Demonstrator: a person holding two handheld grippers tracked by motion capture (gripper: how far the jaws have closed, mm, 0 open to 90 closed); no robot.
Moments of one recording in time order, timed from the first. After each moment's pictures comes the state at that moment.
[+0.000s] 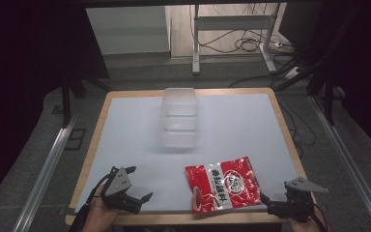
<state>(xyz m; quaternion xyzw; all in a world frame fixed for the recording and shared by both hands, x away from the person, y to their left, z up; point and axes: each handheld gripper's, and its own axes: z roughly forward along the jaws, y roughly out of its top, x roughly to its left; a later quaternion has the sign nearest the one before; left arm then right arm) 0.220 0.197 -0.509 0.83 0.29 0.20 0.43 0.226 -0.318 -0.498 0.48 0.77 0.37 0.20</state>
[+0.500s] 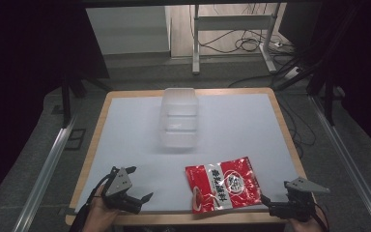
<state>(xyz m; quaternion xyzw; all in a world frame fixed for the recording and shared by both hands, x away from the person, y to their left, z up) 0.220 0.196 -0.509 0.83 0.28 0.21 0.43 0.227 -0.322 -0.500 0.46 0.78 0.37 0.19</state>
